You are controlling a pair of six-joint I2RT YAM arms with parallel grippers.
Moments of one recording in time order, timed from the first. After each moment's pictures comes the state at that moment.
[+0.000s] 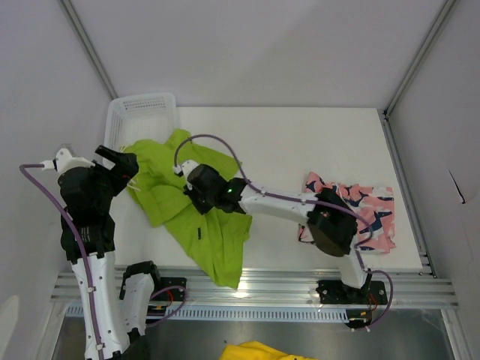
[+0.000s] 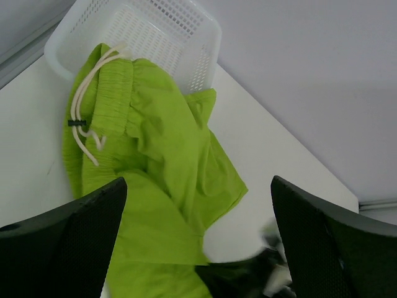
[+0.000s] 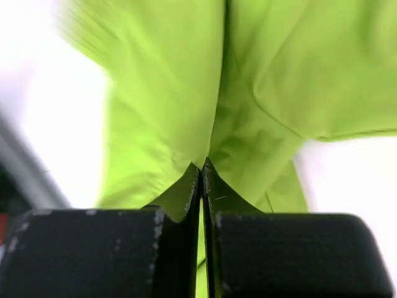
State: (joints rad) left arm 0.26 0.66 1.04 -0.66 0.05 -0.63; right arm 1.11 2.10 1.68 -0.32 0.06 0.21
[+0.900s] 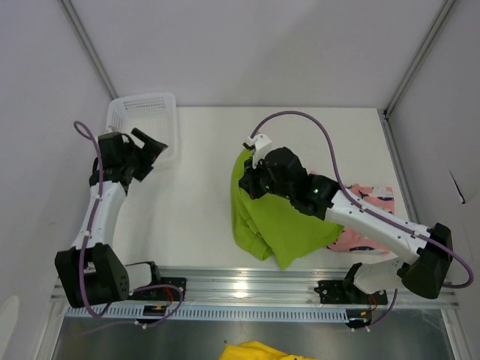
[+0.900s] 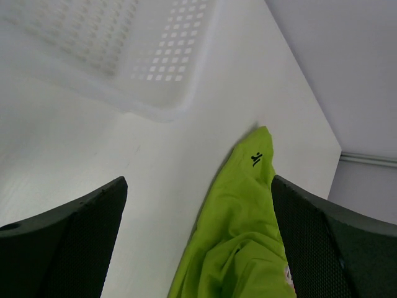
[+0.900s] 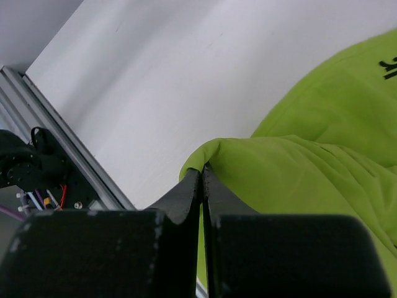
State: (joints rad) left arm 0.19 1.20 0.95 -0.35 0.24 -0.79; right arm 0.95 1.33 1.24 -0.33 0.04 0.29
